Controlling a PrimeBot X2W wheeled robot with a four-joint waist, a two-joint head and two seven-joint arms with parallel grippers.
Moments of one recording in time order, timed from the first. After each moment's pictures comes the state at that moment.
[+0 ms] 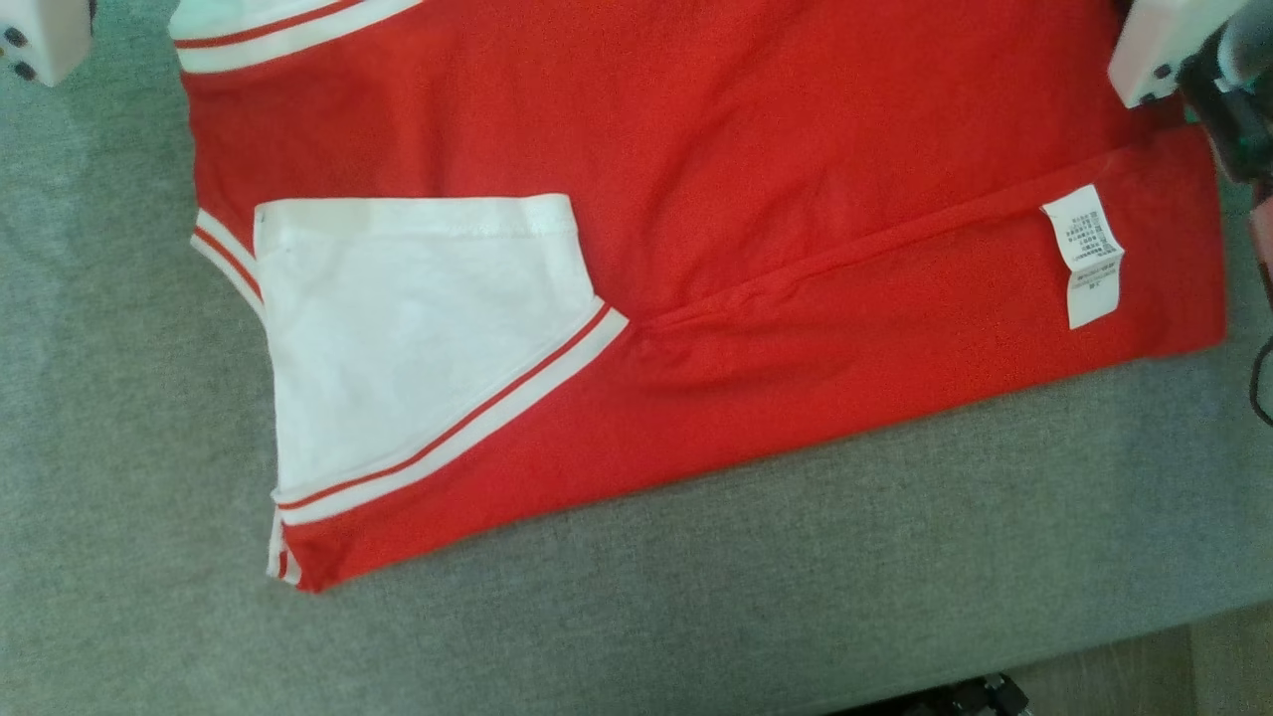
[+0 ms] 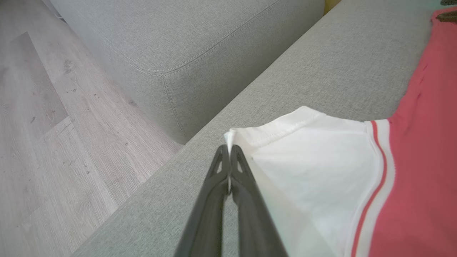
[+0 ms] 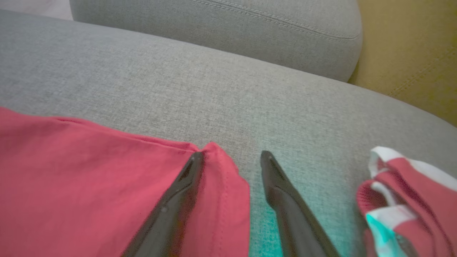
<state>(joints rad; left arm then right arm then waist) -1.47 0.87 -1.17 0.23 -0.94 -0.13 0.37 -1.02 -0.42 0.40 0.60 0.37 0.13 0.23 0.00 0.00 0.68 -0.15</state>
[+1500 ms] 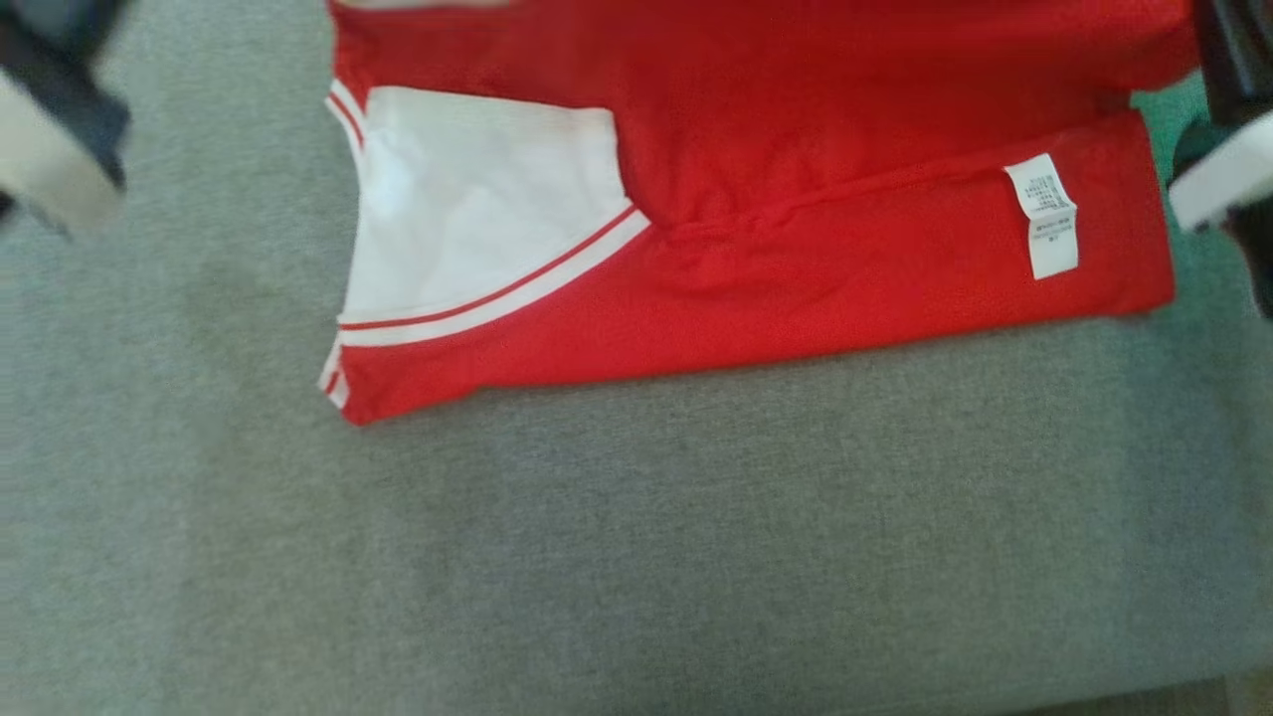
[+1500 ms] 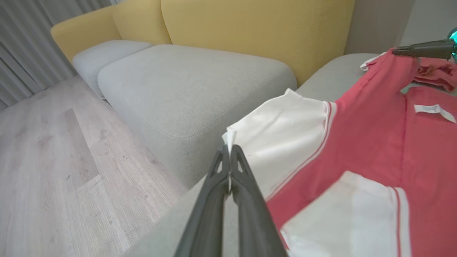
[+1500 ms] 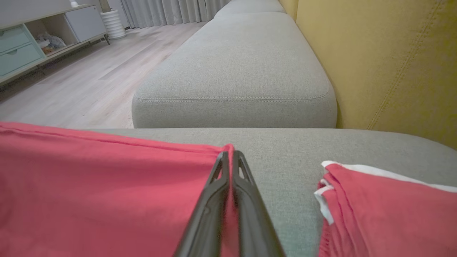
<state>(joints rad) -1.38 0.97 -1.32 0.13 -0.99 -0.12 -0.09 -0.74 -0.51 0.33 0.45 0.63 0.13 0.01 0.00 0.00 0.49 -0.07</state>
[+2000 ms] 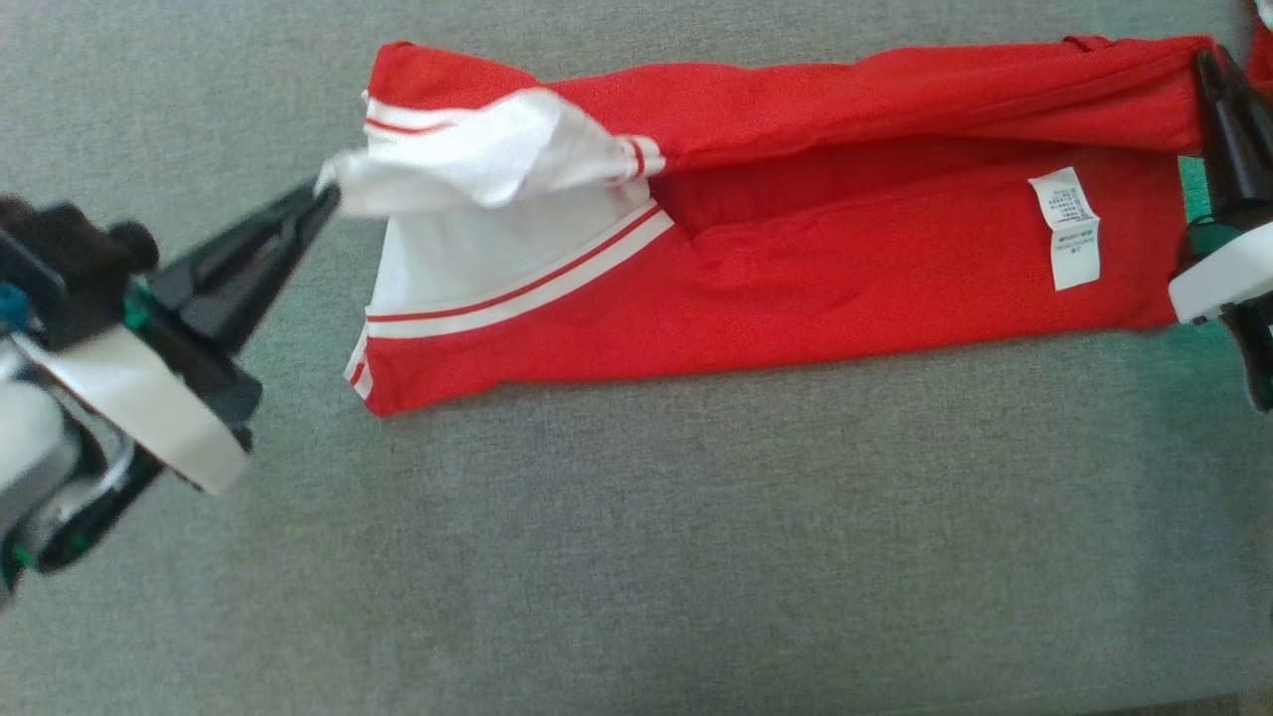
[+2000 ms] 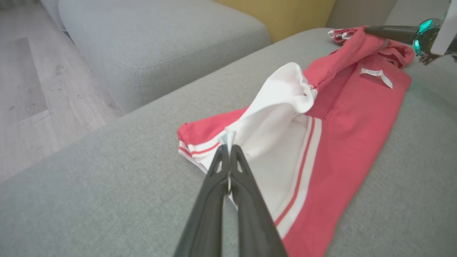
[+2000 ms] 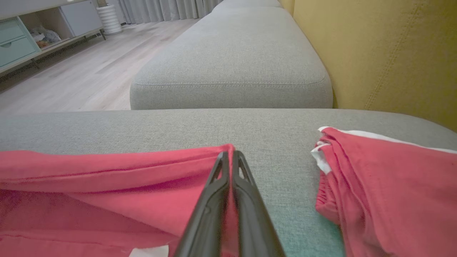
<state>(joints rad) -1.04 1.04 -1.33 -0.12 -1.02 0.03 -0.13 -0.56 -0.51 0.23 0.37 0.56 0.13 -0.04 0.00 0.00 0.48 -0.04</state>
